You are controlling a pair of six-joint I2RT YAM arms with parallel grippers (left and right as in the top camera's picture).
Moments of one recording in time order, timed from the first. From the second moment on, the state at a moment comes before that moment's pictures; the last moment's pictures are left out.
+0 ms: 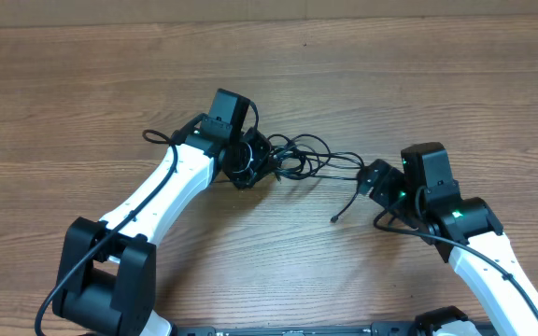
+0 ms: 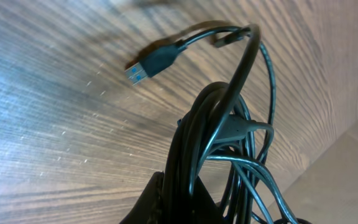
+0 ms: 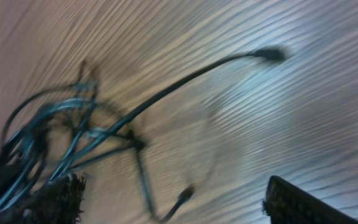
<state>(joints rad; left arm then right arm) -0.39 1.73 1.18 -0.60 0.44 -1.21 0.26 1.12 0.78 -0.67 -0.10 0.83</state>
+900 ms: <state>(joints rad) -0.39 1.73 1.18 -0.69 0.57 -1.41 0.42 1.34 0.78 -0.50 -0.17 1.48</state>
